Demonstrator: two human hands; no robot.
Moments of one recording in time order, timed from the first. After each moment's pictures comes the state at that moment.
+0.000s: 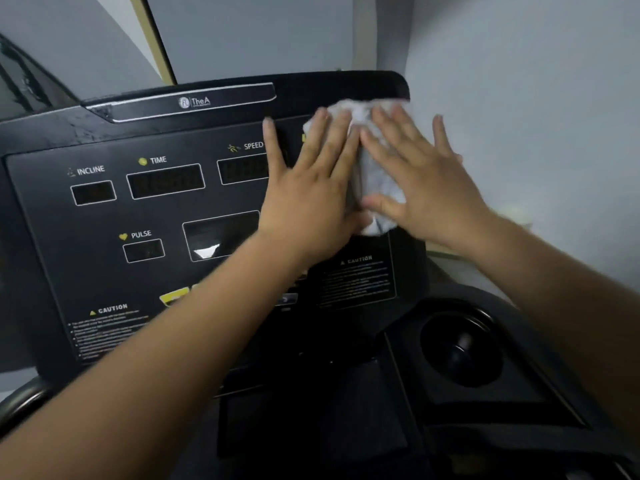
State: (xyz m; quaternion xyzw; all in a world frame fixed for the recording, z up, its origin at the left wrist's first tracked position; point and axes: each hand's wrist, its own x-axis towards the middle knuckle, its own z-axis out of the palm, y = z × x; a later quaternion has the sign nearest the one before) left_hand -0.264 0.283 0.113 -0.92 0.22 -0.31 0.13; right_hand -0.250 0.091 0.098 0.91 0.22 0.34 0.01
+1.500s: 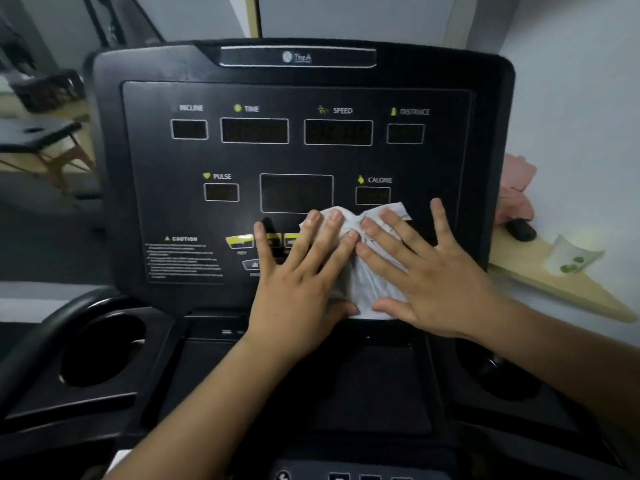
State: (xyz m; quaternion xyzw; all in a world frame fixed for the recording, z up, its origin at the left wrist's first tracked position) left_hand -0.356 0.362 0.001 -0.95 0.16 -0.27 0.05; right_hand -0.304 0.139 0.022 0.85 0.39 0.27 0.24
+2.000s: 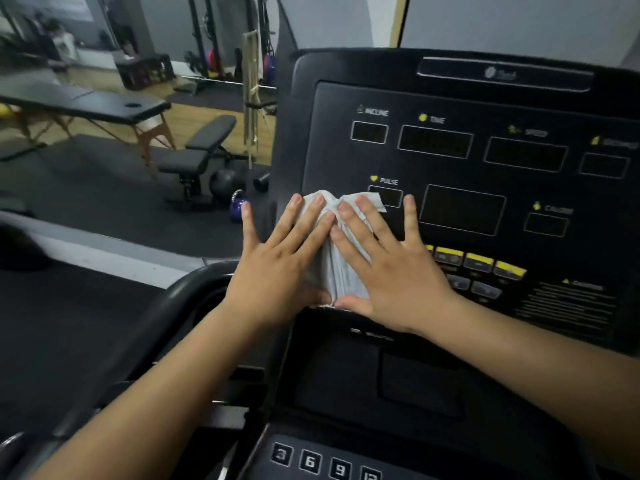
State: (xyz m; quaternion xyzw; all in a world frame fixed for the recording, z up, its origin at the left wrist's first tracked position) left_hand -0.378 0.556 0.007 -0.96 0.07 -0.24 0.08; right_hand -0.314 0.357 0.027 0.84 0.42 0.26 0.21
